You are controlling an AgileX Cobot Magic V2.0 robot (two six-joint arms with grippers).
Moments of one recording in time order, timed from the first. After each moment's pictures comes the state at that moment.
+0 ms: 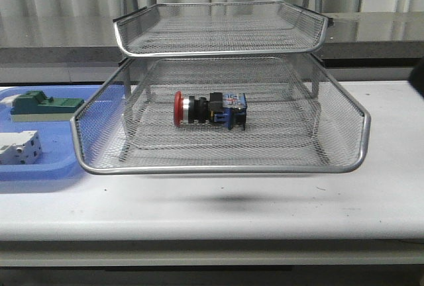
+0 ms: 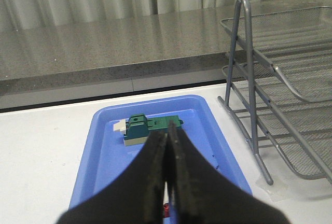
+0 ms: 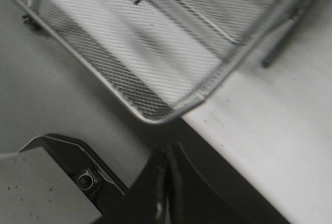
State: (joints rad) left arm -0.06 0.39 -0.30 -0.53 0.10 0.60; right arm 0.22 1.03 -0.72 0.50 0.76 -0.83
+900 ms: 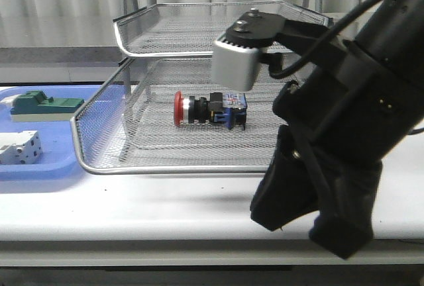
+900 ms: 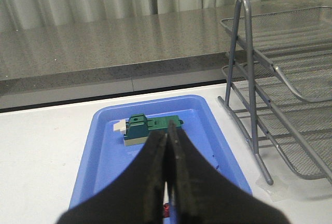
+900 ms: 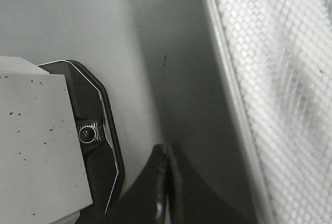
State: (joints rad) left arm -0.06 0.39 -0.30 -0.53 0.10 0.60; right arm 0.65 1.47 -0.75 0.54 0.46 -1.07
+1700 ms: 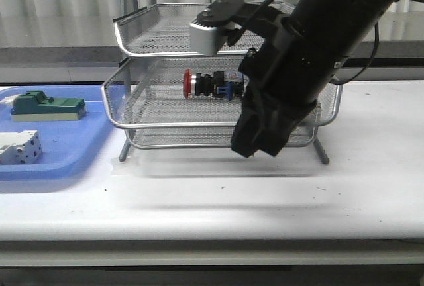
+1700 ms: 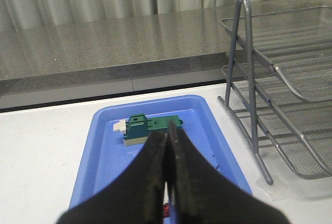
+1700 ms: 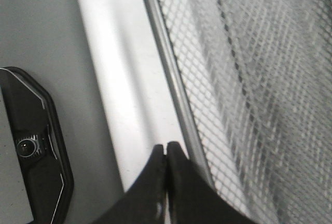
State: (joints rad) left arm -0.06 0.39 -0.30 -0.53 0.10 0.60; right arm 0.50 1.70 -1.07 0.43 0.50 -1.07
